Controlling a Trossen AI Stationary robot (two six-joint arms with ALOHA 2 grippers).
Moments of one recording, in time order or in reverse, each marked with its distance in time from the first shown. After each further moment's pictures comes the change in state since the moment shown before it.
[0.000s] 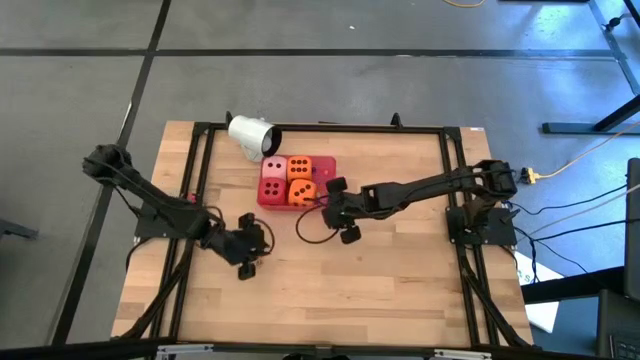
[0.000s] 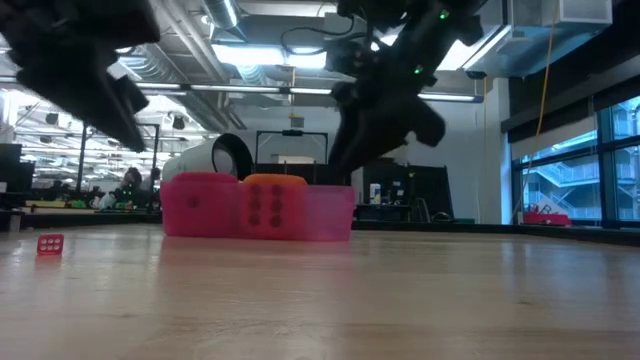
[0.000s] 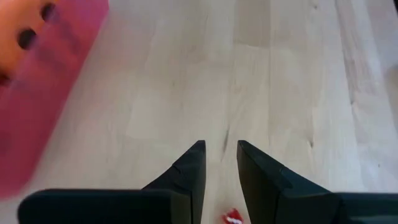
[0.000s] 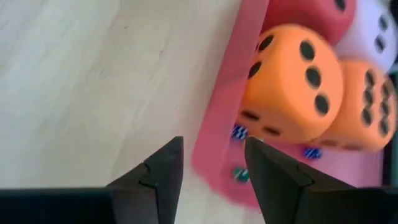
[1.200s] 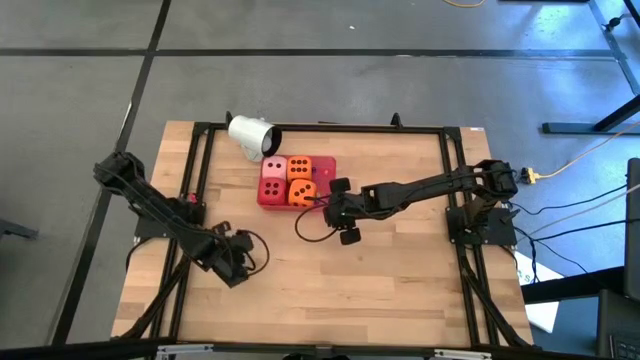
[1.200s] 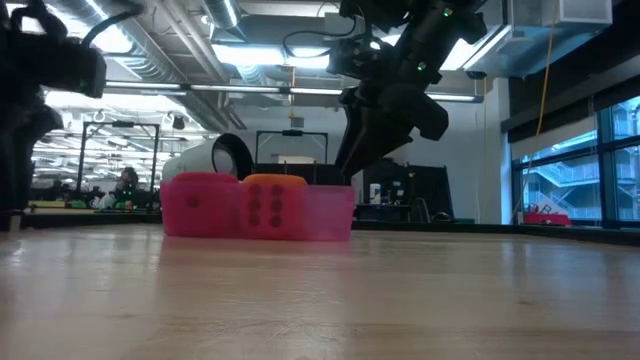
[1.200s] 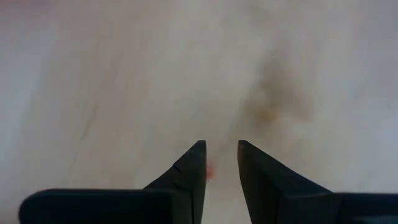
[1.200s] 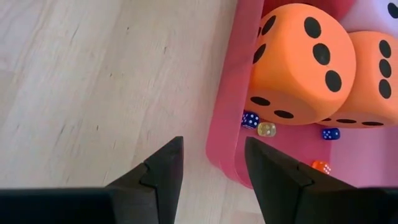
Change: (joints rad) left arm -0.168 0.199 0.132 -0.467 0.068 -0.501; right arm -0.002 -0.012 0.000 -0.051 -0.016 0.142
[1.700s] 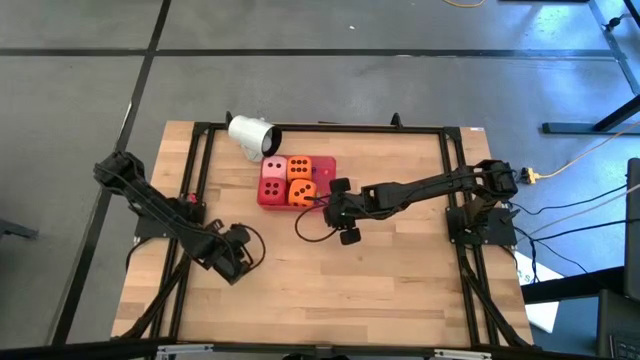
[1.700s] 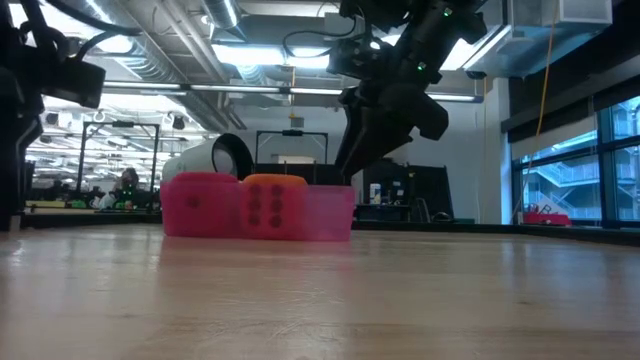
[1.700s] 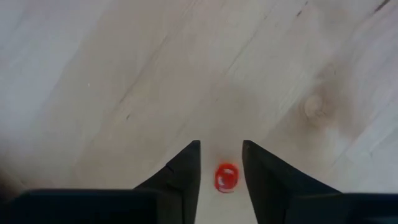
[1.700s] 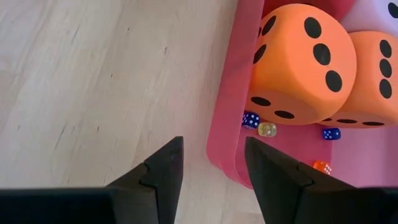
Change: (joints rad) left arm 0.015 0.001 -0.001 -0.110 0.001 -0.245; right arm 0.000 0.000 0.000 0.001 -0.002 0.002
